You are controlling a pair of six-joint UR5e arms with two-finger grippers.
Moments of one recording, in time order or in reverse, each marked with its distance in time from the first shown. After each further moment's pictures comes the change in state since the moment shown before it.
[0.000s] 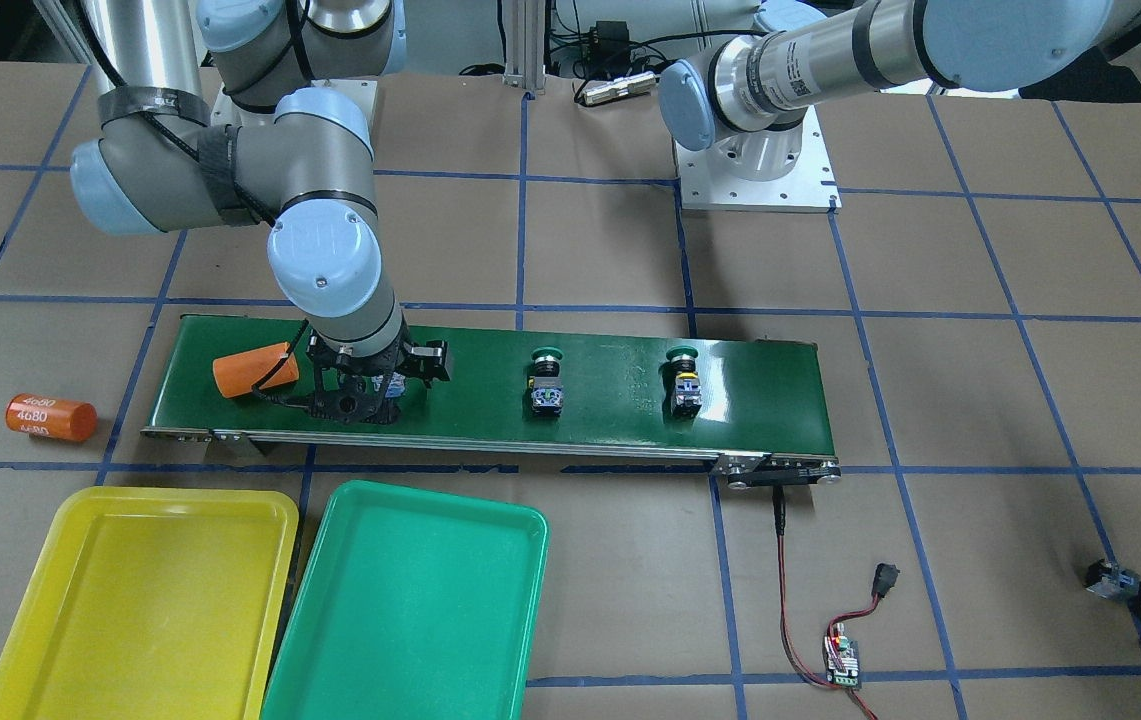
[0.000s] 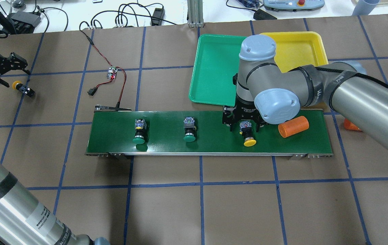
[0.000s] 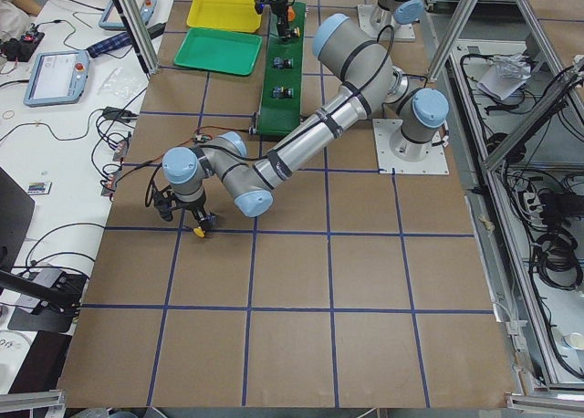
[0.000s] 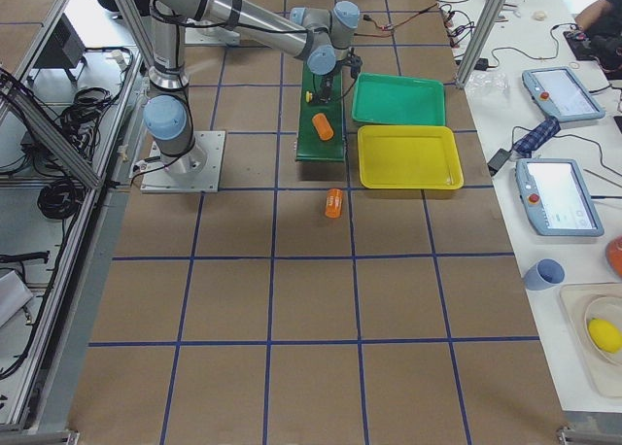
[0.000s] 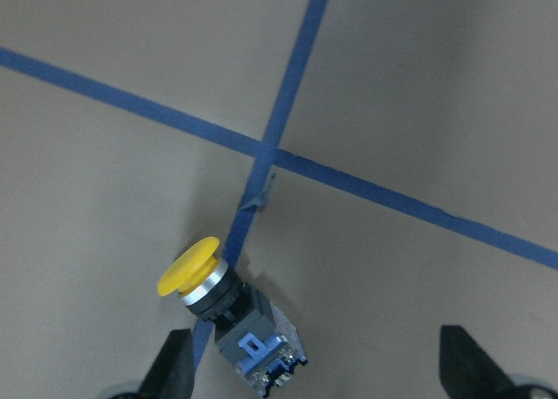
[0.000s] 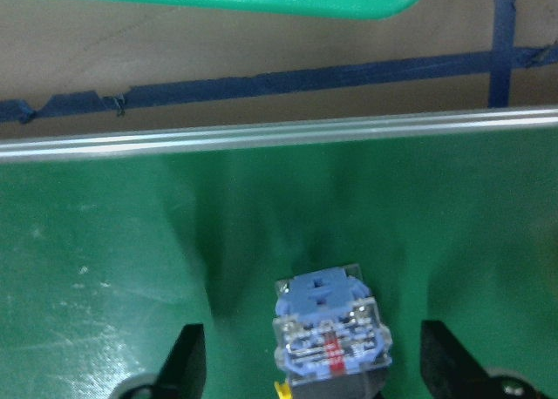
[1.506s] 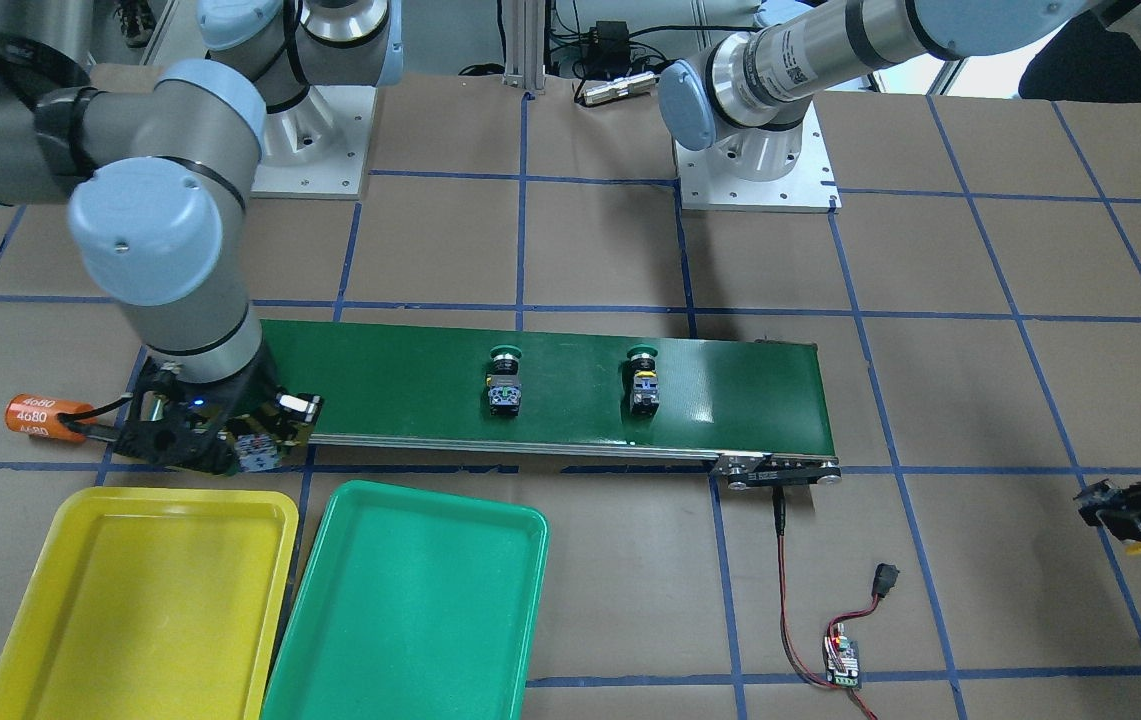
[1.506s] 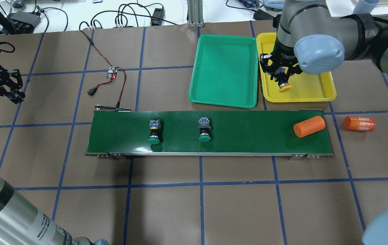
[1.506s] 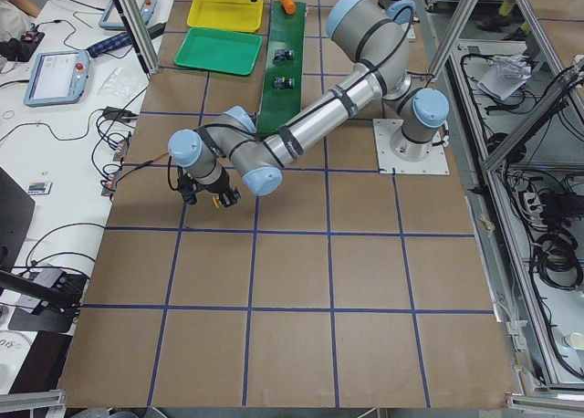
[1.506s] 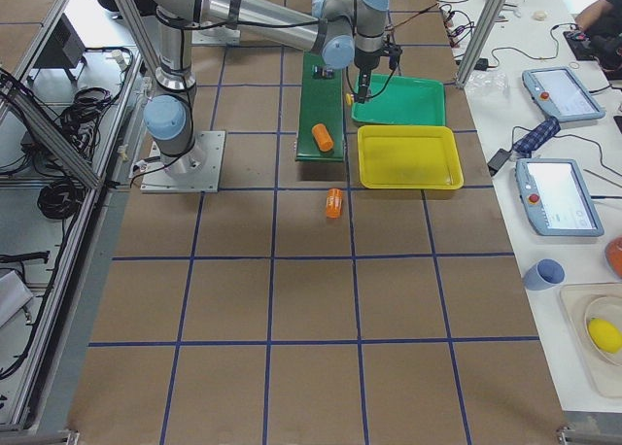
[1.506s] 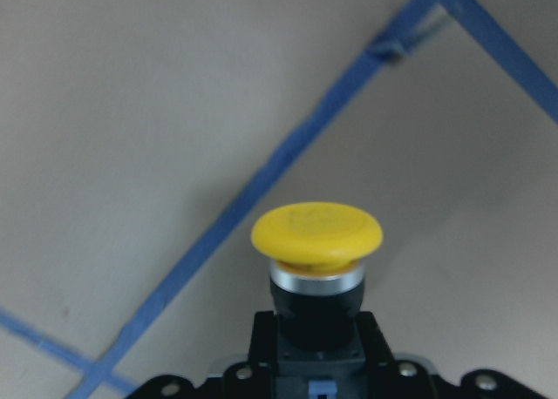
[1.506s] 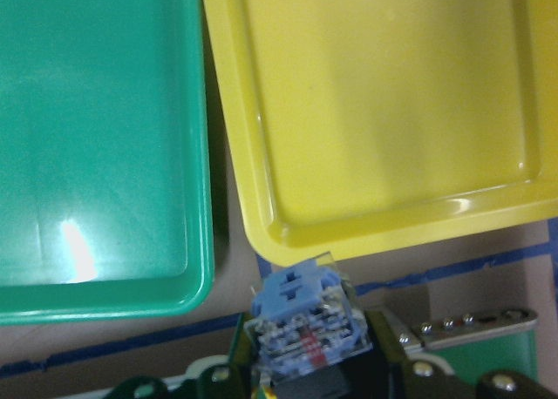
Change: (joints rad) left arm -0.043 0.181 -0.109 -0.332 0.129 0.250; right arm -0.208 0.031 -0.249 -0.035 -0.107 -0.112
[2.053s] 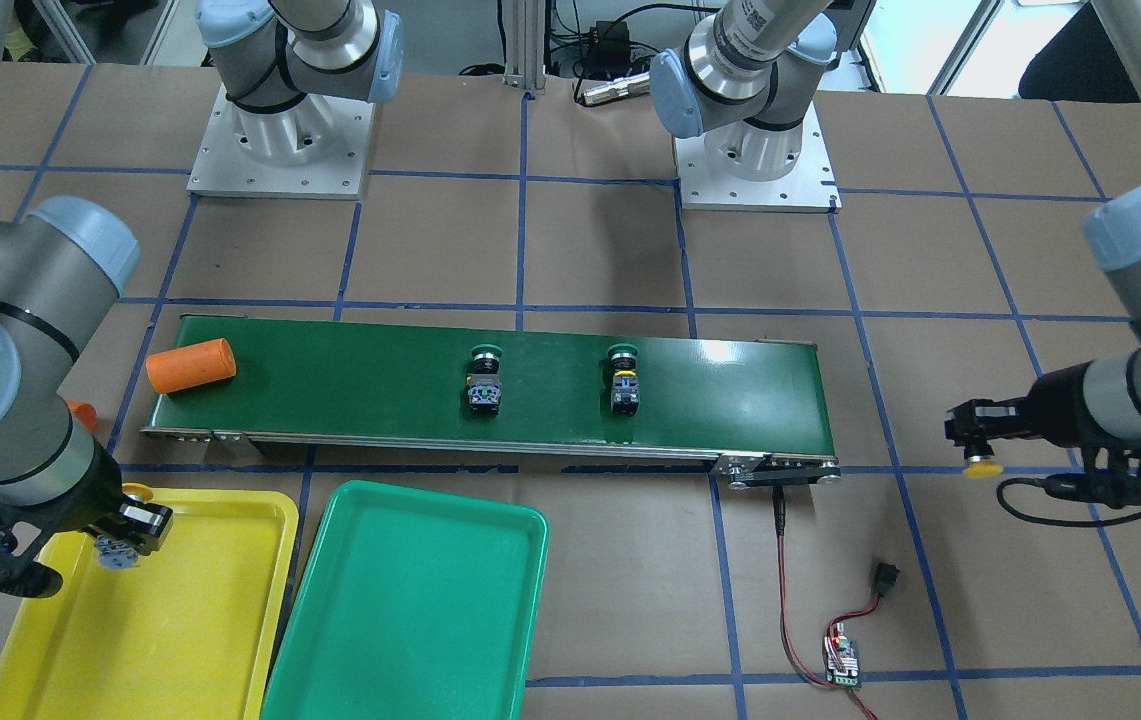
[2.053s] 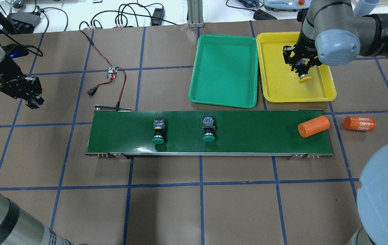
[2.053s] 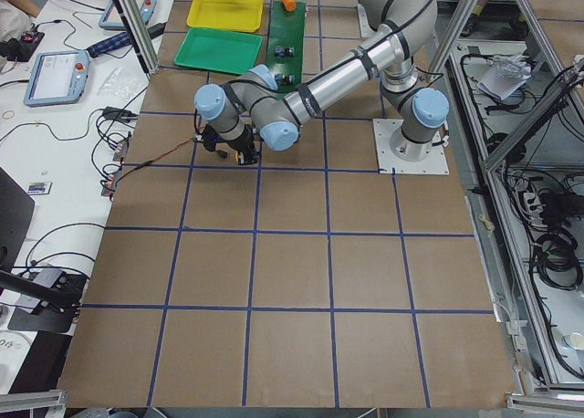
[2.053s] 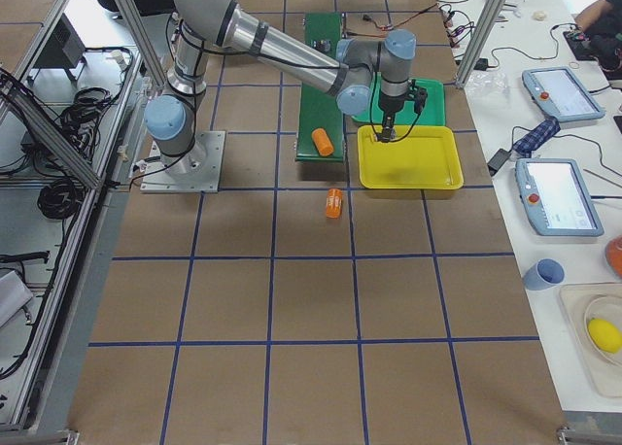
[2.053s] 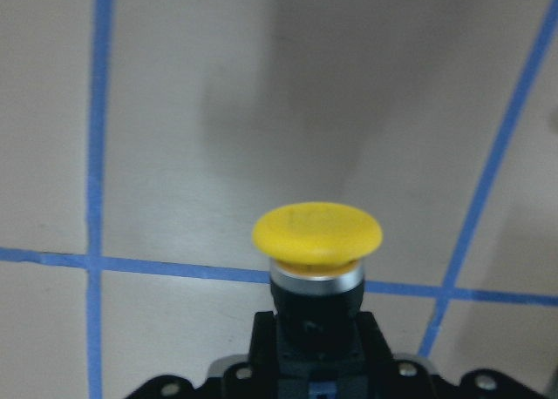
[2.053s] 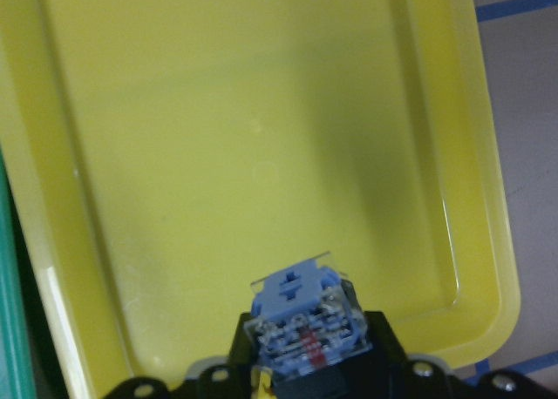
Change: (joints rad) left arm -0.131 0.221 -0.304 0.010 -0.060 0.201; right arm -0.146 0.135 -0.024 -0.142 -0.004 -0.098
